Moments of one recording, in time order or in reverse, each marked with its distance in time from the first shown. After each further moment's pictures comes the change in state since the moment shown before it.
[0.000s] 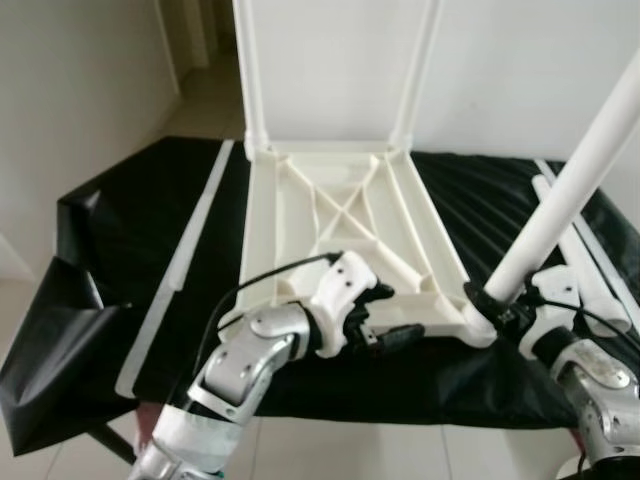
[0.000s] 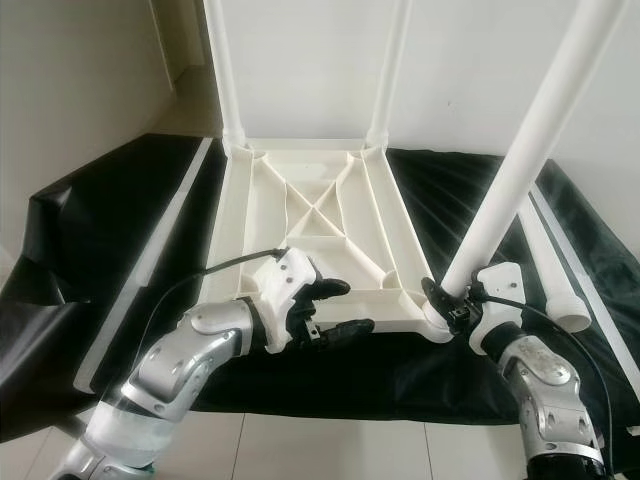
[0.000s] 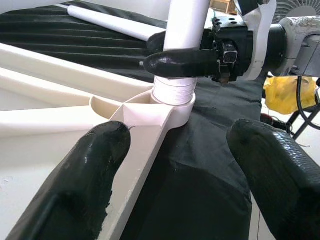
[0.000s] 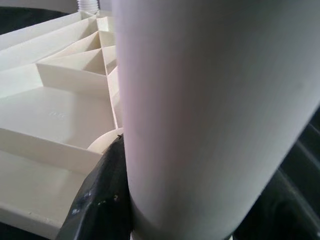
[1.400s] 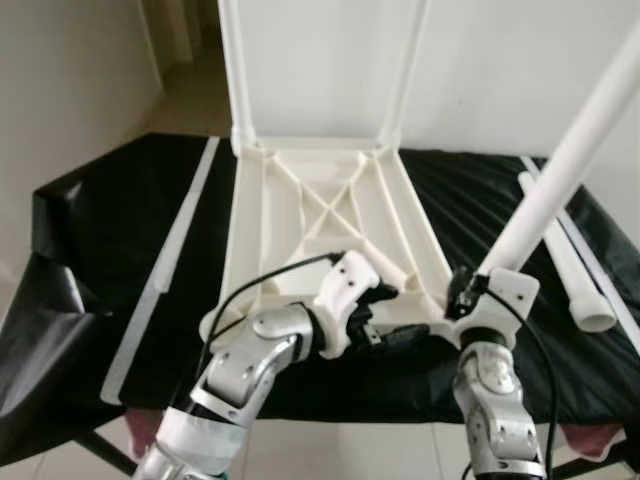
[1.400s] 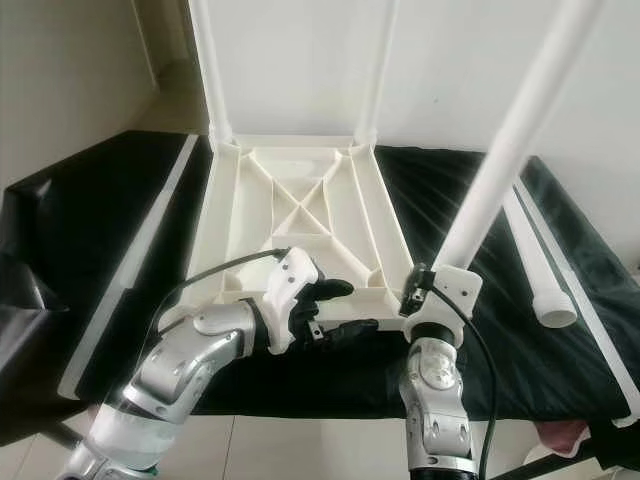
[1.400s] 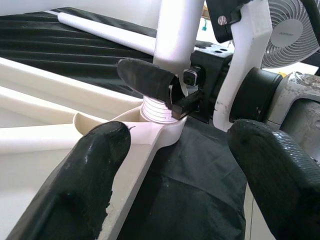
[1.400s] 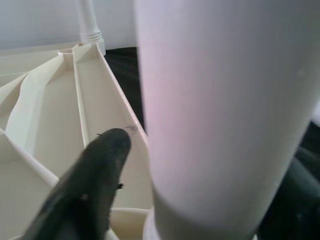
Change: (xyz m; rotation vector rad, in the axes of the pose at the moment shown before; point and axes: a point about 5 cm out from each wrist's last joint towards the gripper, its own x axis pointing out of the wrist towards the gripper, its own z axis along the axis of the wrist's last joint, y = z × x) left arm 0.001 -0.002 0.005 -0.013 -0.021 0.002; right arm 0.024 0.078 0.010 0.216 -0.071 -0.636
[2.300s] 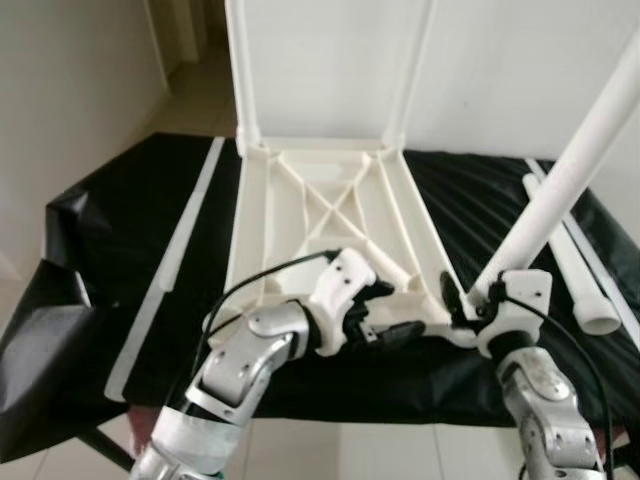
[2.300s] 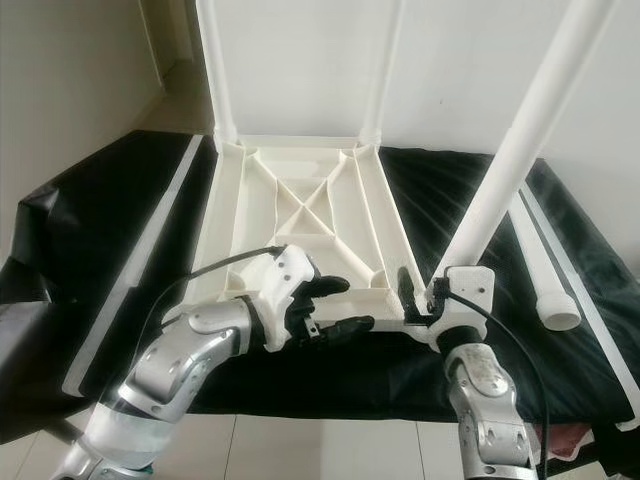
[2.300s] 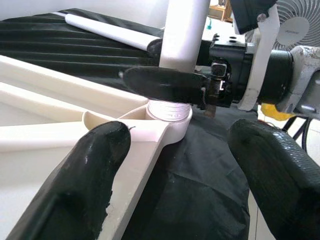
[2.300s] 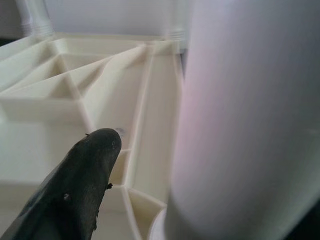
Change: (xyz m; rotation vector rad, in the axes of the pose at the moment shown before) left arm -0.003 0.001 0.002 0.014 0.004 0.008; right arm 0.007 -0.038 0.009 -0.148 0.011 0.441
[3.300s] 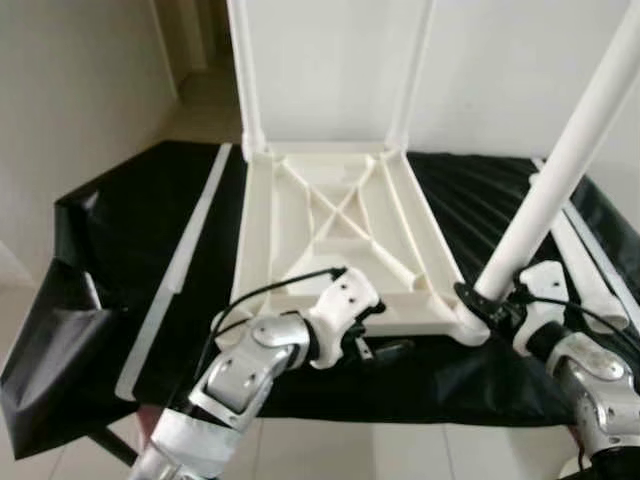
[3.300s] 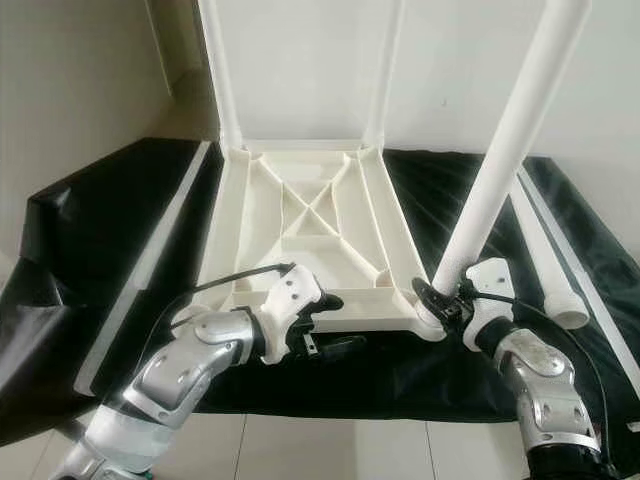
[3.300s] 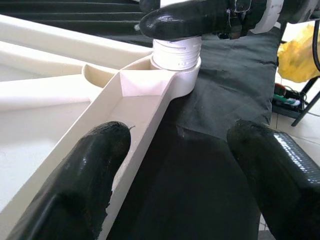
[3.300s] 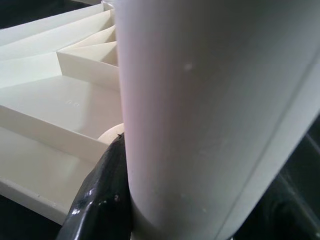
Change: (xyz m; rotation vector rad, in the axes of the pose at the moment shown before) left arm 0.002 0.000 -0.023 0.044 0.129 -0.001; right arm 0.007 -0.042 -0.007 -0.104 0.087 0.289
